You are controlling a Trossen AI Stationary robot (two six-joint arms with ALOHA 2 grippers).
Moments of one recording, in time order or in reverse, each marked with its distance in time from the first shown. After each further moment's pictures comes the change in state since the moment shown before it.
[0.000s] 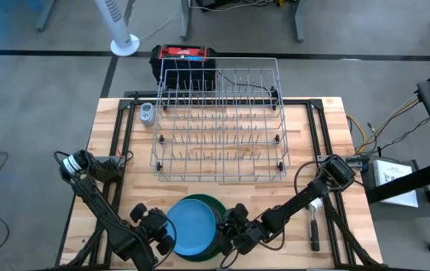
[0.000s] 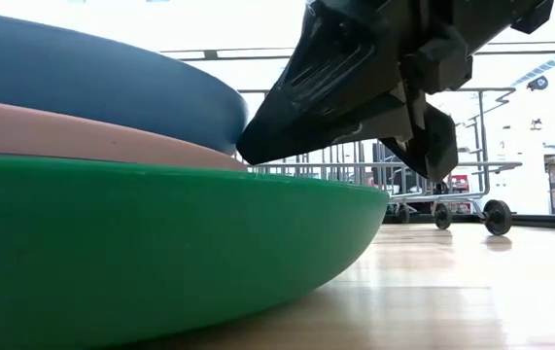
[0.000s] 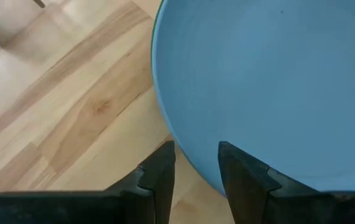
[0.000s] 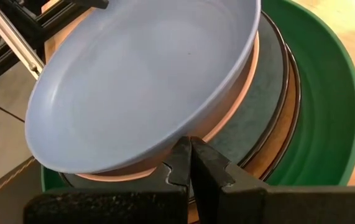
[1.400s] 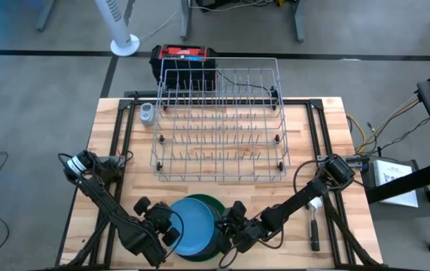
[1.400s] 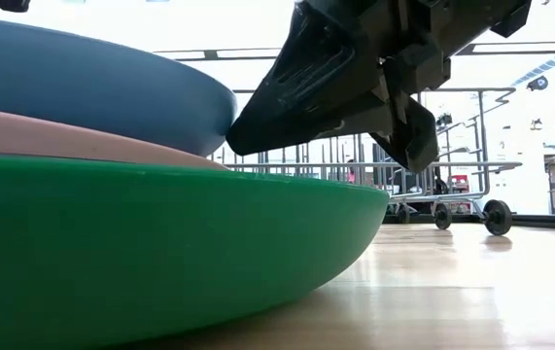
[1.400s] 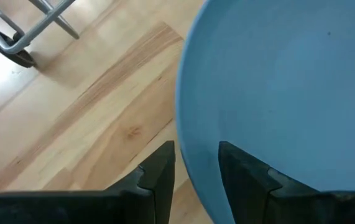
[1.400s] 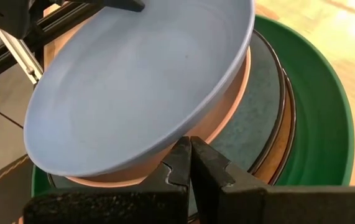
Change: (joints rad) left arm 0.079 0.032 -0.001 -0.064 -0.004 0.053; right arm -0.012 0.000 0.000 0.026 0.025 -0.085
